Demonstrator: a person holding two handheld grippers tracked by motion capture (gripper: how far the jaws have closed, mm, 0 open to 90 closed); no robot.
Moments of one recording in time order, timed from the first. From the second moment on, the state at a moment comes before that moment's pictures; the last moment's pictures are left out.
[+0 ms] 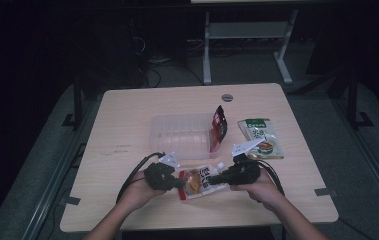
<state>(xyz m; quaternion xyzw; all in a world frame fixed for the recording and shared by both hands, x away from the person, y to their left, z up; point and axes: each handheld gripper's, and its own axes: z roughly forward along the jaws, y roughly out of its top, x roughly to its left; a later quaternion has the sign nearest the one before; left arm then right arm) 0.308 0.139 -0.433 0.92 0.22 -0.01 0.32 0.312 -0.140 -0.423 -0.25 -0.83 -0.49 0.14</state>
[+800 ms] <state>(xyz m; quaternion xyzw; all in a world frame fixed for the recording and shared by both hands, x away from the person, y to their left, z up) 0.304 0.130 -0.432 0.92 0.20 -0.02 0.34 0.308 -0.145 -0.402 -0.23 -0.81 -0.52 0.13</state>
